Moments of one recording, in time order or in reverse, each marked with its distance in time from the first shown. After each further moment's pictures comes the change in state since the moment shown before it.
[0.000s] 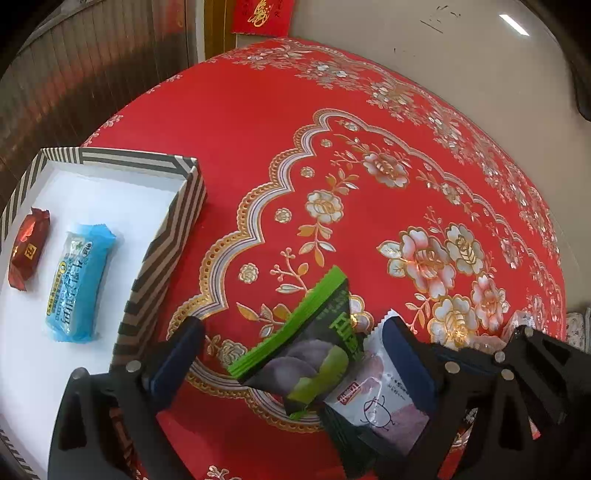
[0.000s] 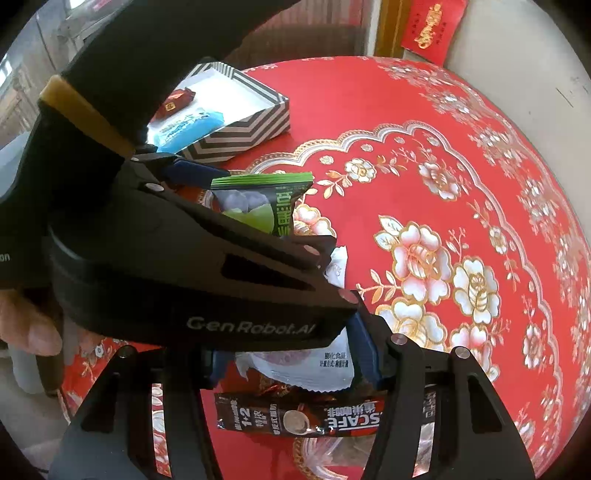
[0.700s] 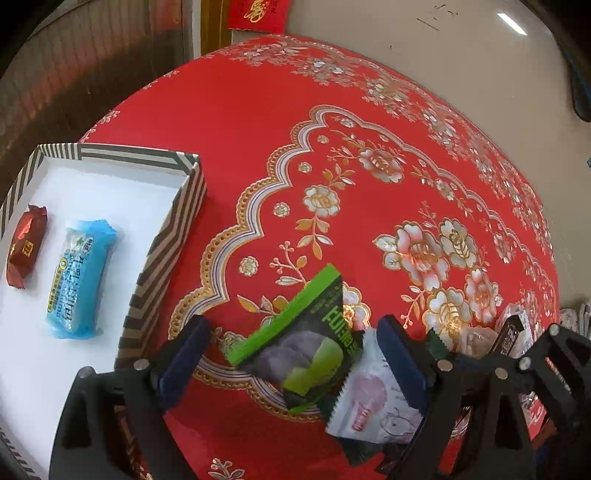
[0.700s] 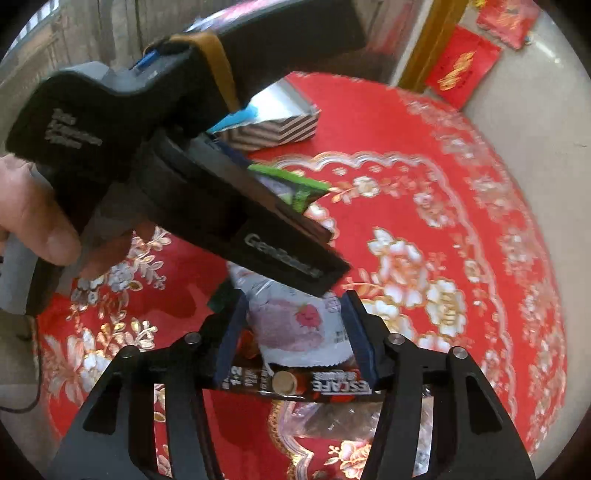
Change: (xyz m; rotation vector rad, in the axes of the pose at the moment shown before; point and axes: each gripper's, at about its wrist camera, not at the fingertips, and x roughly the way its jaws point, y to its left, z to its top) left arm -0.005 0.003 -0.002 -0.002 0.026 -0.027; right arm -0.024 0.023 -0.013 -0.236 -0.007 -0.060
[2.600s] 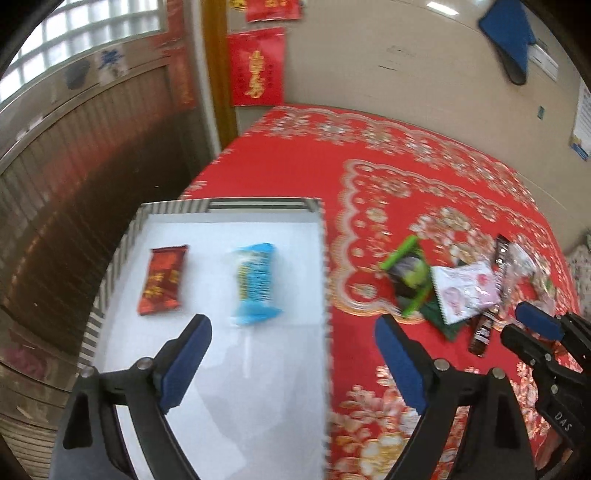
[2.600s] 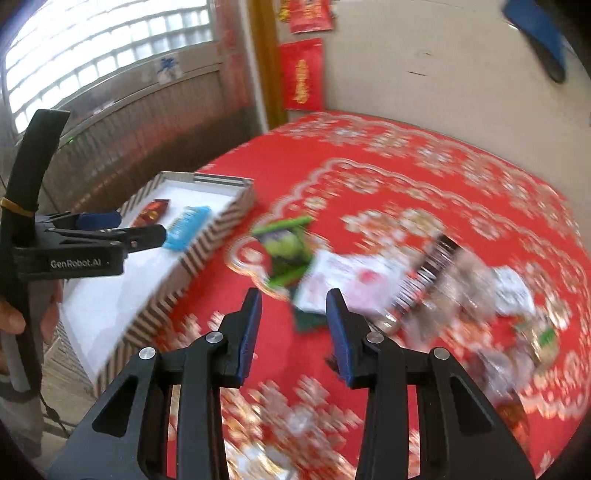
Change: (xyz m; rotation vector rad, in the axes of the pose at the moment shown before) left arm -0.103 0.080 -0.047 0.263 -0.243 0.050; right arm -0.053 0.061 -0.035 0.726 -0.312 -0.235
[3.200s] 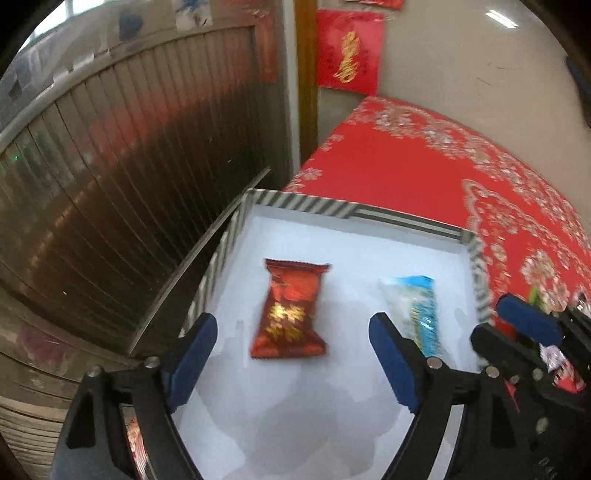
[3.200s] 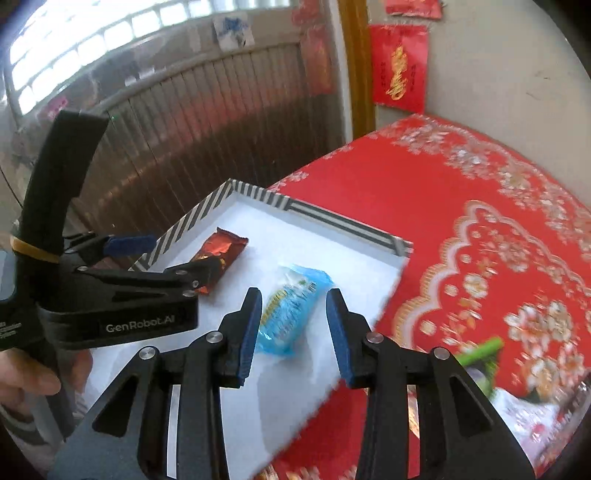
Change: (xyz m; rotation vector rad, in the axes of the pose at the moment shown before) left arm 0.040 0.114 0.020 -0.145 0.057 0.145; right arm 0.111 0.129 0.085 -0.120 0.058 0.185
